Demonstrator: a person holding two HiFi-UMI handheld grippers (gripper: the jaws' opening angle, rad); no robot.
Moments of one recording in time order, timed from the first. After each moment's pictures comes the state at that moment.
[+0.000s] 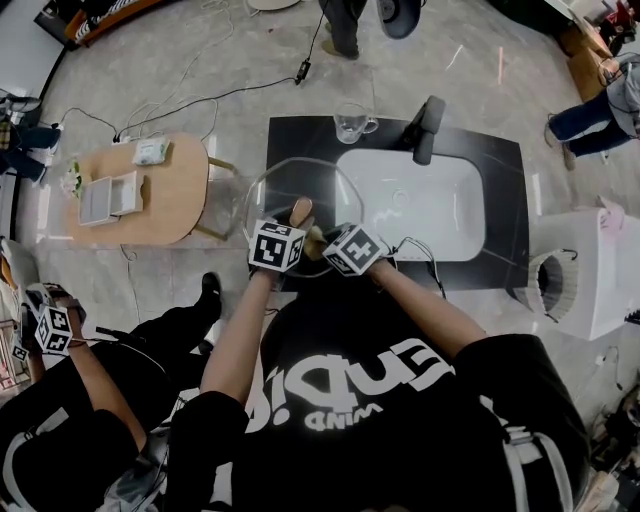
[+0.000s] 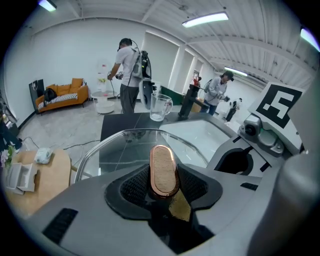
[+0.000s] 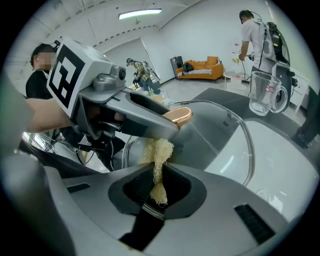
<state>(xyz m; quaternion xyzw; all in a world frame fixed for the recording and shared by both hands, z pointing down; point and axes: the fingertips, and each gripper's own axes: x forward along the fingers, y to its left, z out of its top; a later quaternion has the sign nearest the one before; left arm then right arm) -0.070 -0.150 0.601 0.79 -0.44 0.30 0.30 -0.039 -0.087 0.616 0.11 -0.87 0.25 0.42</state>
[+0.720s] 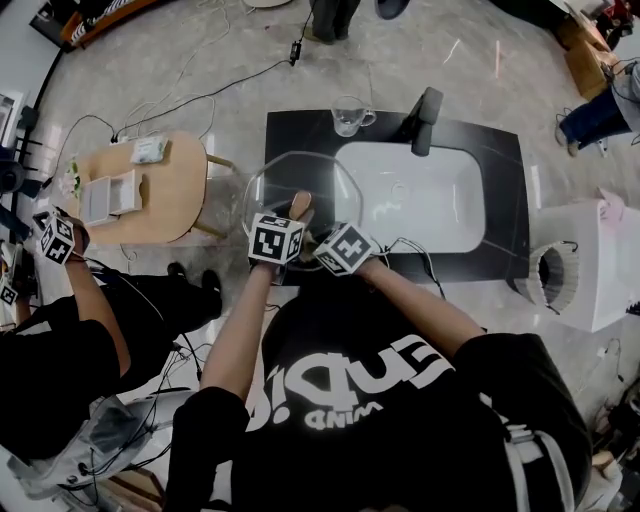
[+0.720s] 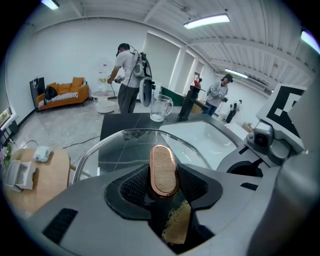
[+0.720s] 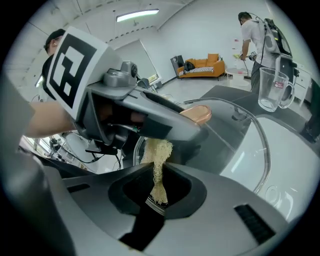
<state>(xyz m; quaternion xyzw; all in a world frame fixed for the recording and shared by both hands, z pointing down) -0.073 -0.153 0.602 0.79 -0.44 0.30 0.31 -0.063 -0.067 0.613 0.10 -0.86 0.27 0.41</state>
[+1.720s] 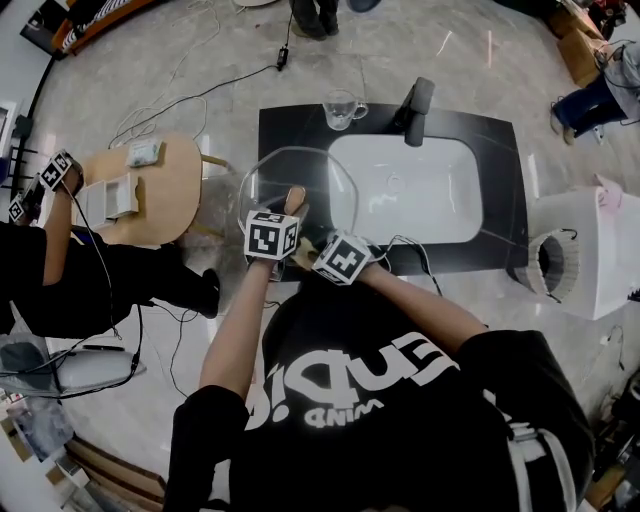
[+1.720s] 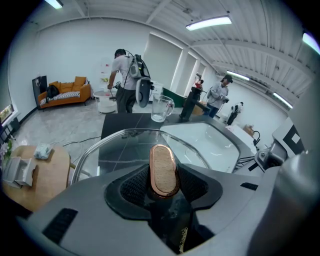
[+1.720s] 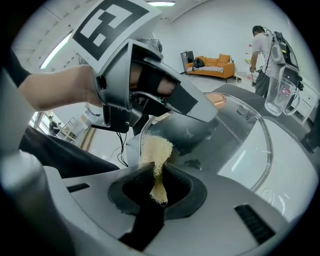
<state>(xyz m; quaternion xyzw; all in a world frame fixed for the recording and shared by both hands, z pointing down) -0.069 -0.151 0.604 0.79 -0.45 0.29 0.31 -0.048 -0.033 0.631 0.07 -0.86 0.21 0.45</state>
